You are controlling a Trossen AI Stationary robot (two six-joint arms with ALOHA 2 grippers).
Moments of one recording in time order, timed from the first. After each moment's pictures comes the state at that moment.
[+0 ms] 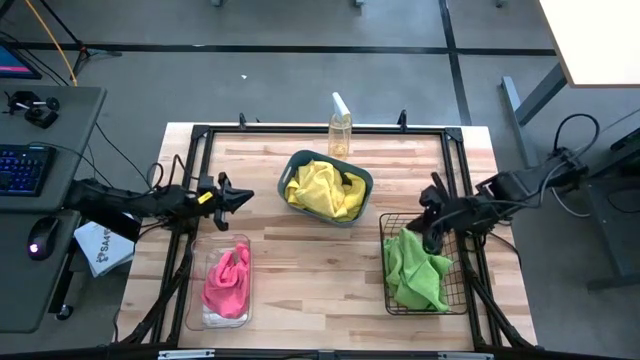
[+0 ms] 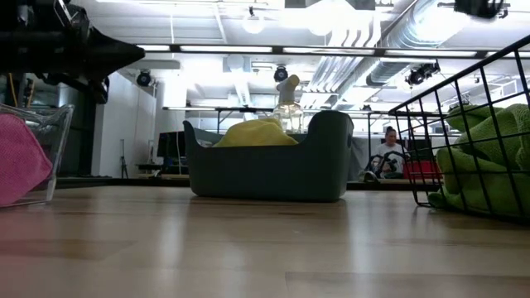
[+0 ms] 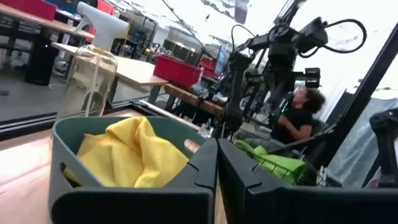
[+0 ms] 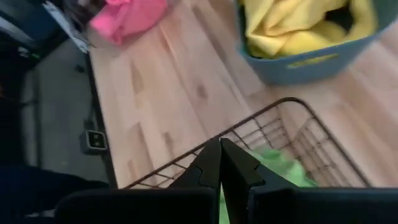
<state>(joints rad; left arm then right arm) -0.14 0.24 0.01 0.37 -0.37 -0.35 0.45 0.99 1.16 -1.03 0.27 0.90</state>
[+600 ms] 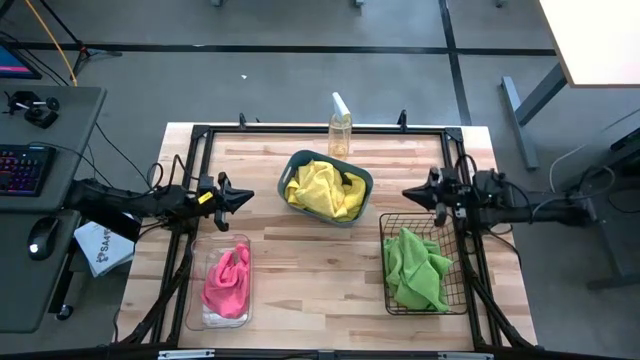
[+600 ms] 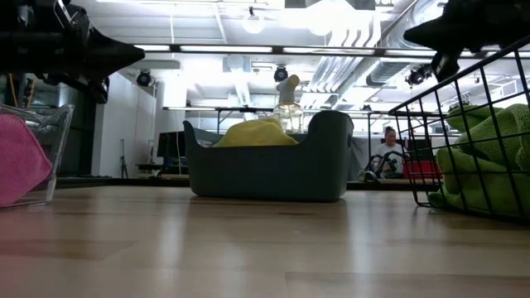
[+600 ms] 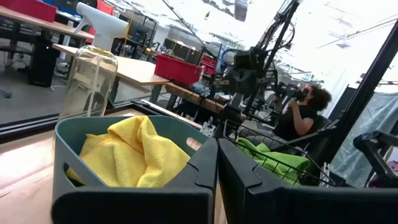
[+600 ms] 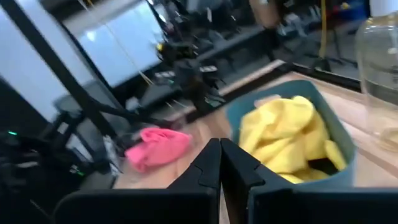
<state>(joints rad) -0.14 0.24 0.01 0.35 -0.37 -0.33 -0.03 0.35 0.36 -0.09 0.05 0.44</state>
